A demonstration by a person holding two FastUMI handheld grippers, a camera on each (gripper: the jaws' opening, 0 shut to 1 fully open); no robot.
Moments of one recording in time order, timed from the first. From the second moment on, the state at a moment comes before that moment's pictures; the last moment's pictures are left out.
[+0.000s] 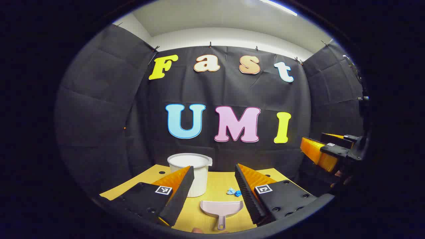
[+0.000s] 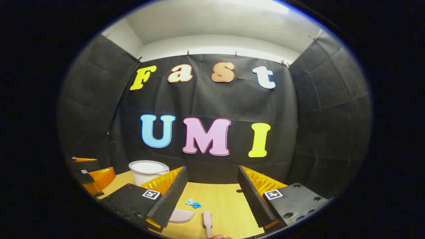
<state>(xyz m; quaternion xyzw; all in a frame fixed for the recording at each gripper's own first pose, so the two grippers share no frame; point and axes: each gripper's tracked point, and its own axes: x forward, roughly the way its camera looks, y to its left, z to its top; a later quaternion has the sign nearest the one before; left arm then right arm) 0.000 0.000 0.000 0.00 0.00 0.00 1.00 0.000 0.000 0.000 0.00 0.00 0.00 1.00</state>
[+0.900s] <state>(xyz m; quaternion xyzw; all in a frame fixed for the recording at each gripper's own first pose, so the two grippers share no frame) 0.009 0.010 0.015 0.04 -0.03 -0.04 1.00 -0.003 0.030 0.000 0.02 -0.01 -0.02 1.00</state>
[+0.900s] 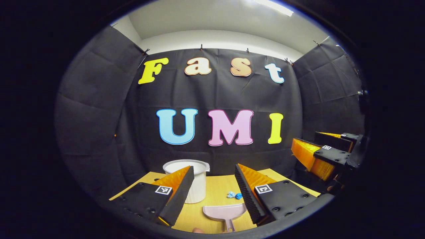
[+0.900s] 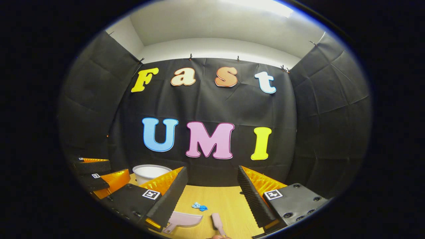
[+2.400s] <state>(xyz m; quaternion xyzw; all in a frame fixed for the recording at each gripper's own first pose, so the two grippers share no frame) 0.095 -0.036 -0.059 0.02 0.08 -0.06 0.99 0.083 -0.017 -0.047 -0.01 0.00 0.03 1.00</state>
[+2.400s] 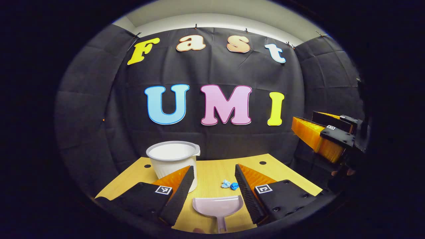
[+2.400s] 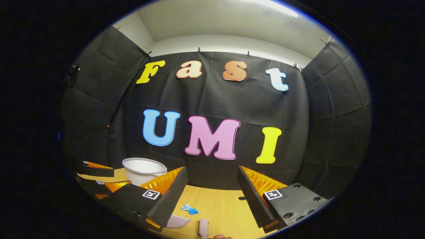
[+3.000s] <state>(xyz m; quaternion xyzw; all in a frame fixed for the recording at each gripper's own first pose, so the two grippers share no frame) 0.084 -0.060 -0.280 -0.03 0.44 -0.03 0.90 0.139 -0.066 -0.131 -0.05 0.05 0.05 1.00</state>
